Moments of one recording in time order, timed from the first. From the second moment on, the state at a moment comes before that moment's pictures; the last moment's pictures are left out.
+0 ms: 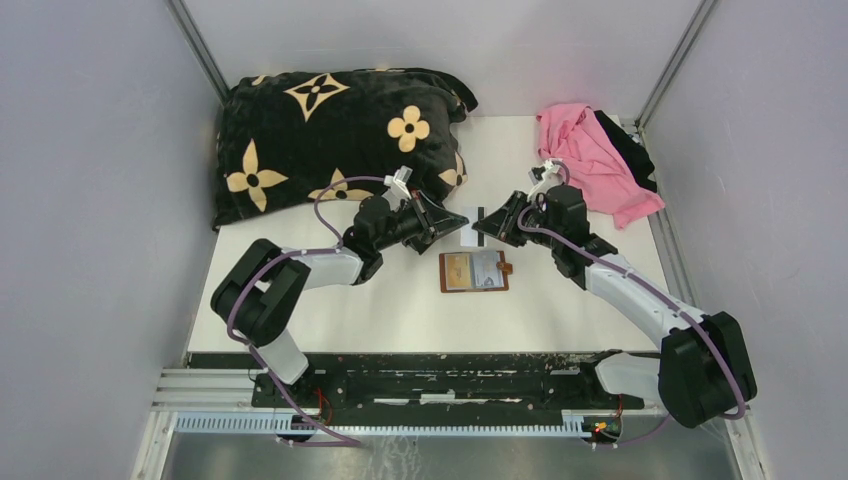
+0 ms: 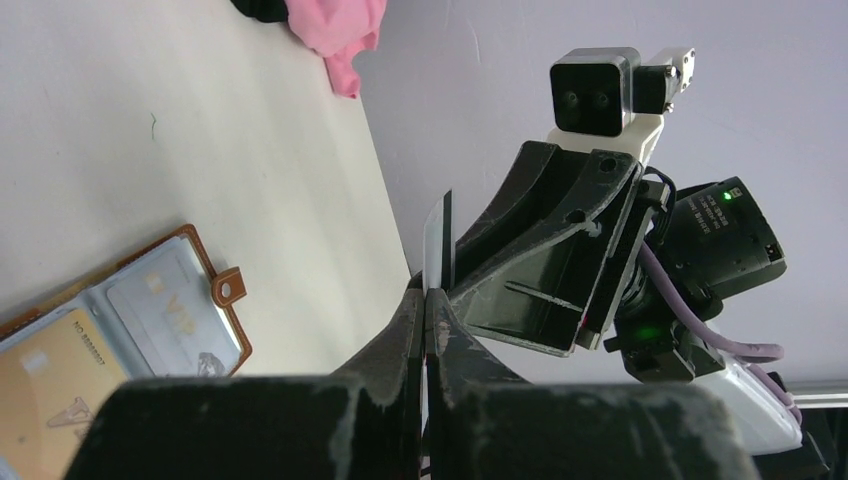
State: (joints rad) left arm -0.60 1.67 0.75 0.89 0.48 -1.22; right arm 0.39 1.24 0.73 0.11 -0.43 0.84
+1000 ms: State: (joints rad) left arm -0.68 1.54 0.71 0.25 0.12 -0.96; right arm 0.42 1.27 0.92 -0.34 -0.24 0.58
